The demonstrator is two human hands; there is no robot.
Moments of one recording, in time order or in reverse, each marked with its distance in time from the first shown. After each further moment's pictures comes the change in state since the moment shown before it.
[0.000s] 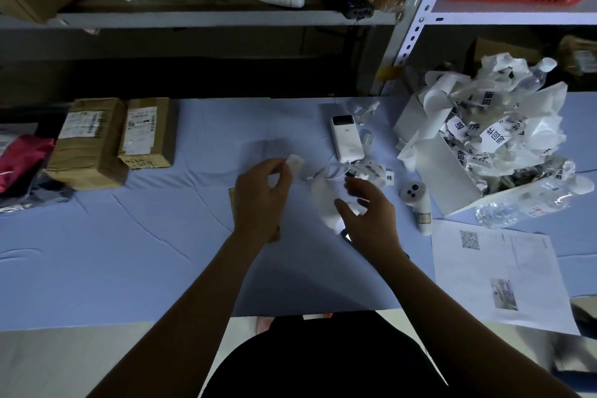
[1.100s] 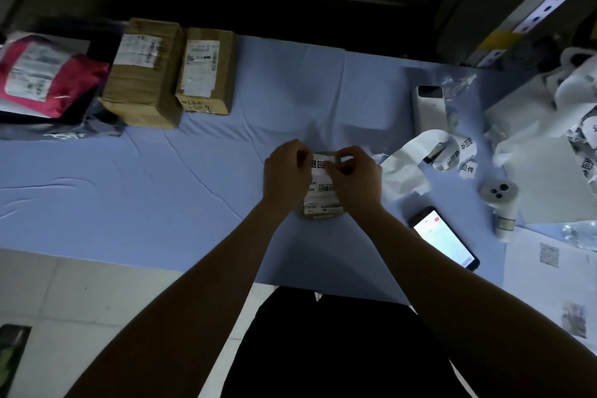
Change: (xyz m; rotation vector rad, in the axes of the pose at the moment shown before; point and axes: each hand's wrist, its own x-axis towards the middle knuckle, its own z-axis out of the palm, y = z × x) left_hand 0.018 -0.128 -0.031 0.180 -0.155 -0.301; right_hand 0.034 -0.018 0.172 -0.163 -0.133 0.094
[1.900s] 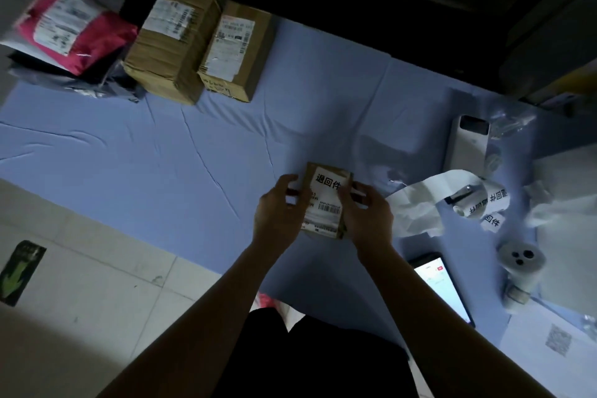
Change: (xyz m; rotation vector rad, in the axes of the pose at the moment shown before) left_hand -0.043 -0.020 0.027 -0.200 0.052 -0.374; right_hand 0.014 0.037 -0.003 0.147 -0.193 0.265
